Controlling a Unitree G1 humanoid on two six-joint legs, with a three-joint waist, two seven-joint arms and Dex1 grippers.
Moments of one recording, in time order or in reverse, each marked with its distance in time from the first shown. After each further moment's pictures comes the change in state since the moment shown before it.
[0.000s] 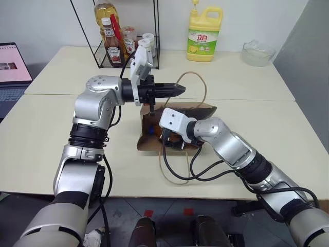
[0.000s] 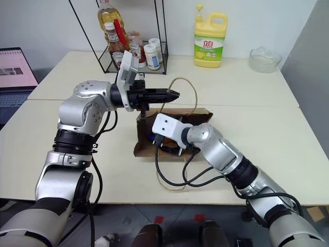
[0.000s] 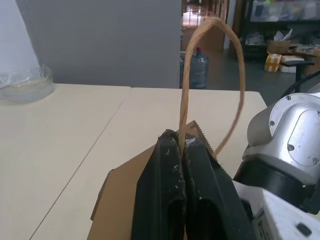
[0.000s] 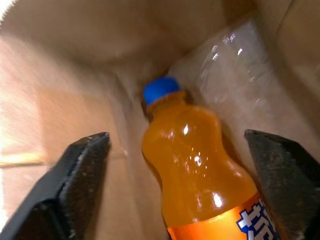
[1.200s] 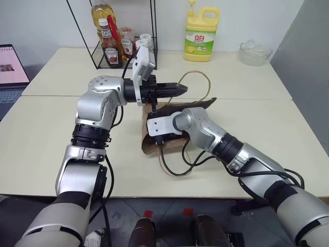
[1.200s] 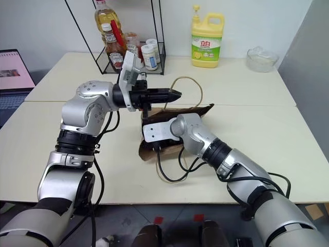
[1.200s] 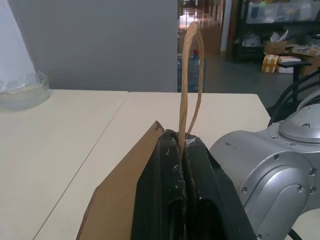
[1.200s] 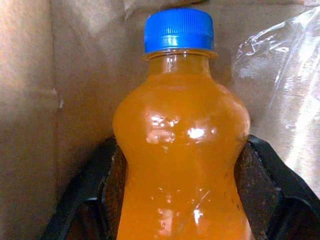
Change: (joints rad) left arm 0.004 -0.016 0.000 -0.002 0.003 -0.016 0.019; right arm -0.235 0.162 0.147 0.533 -0.436 -0.339 0.203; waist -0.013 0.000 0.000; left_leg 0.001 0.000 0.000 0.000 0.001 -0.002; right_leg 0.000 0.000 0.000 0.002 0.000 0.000
